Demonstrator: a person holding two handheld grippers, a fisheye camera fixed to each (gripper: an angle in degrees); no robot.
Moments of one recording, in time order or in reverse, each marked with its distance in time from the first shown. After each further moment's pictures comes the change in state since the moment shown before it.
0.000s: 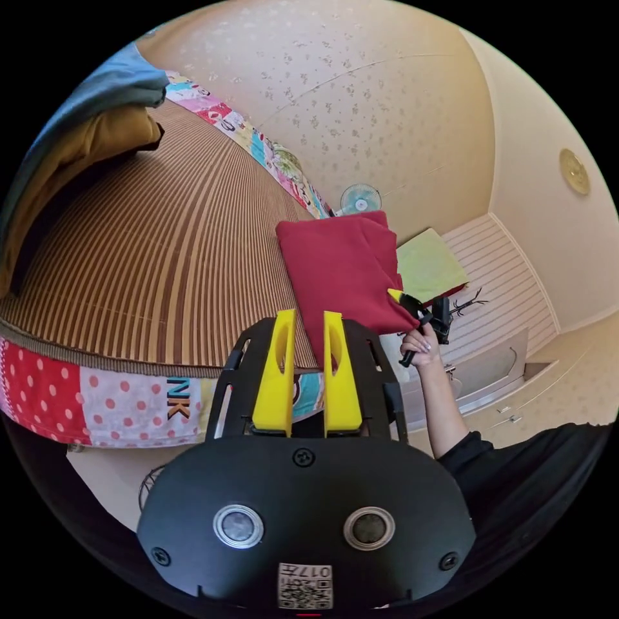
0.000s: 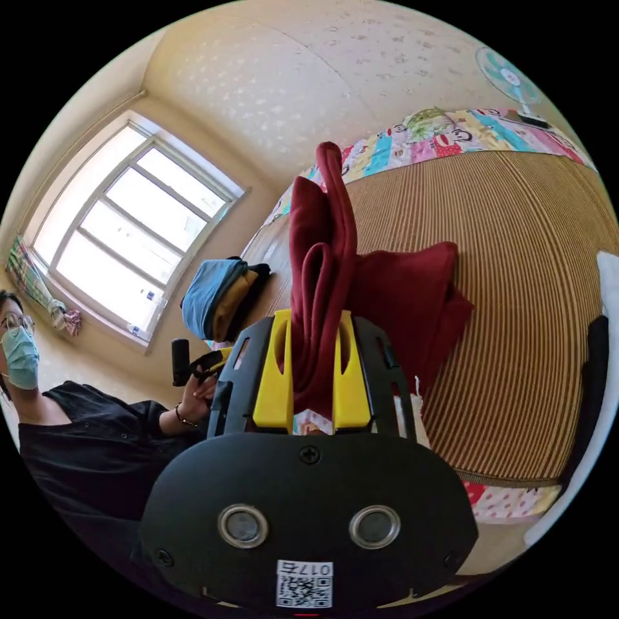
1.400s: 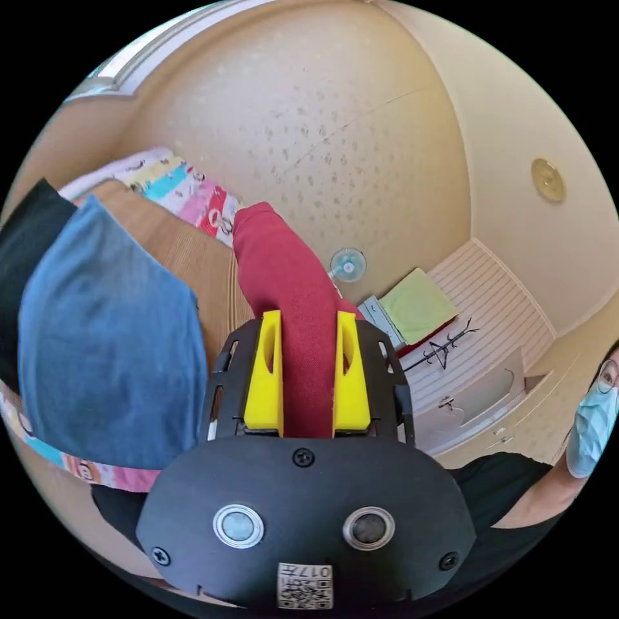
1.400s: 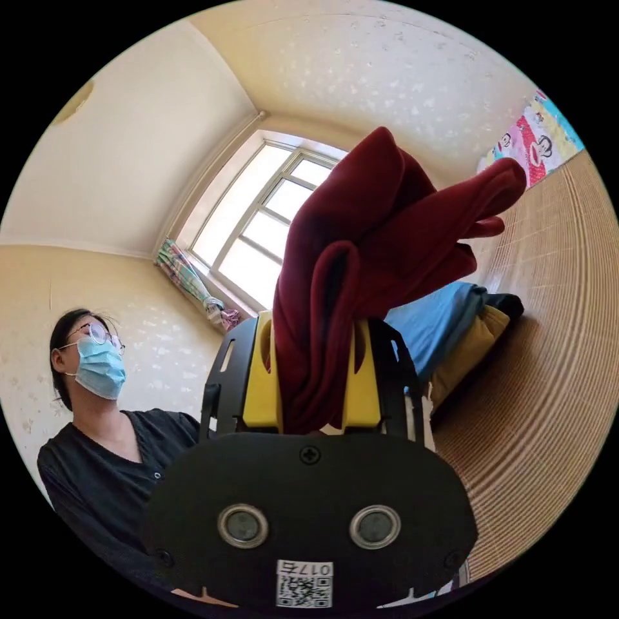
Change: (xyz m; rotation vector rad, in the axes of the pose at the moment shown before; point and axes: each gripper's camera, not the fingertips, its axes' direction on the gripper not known) left arm 0.148 -0.162 -0.343 0.331 -0.130 0.117; right arm -0.213 -0.024 0.051 -0.031 -0.955 -0.196
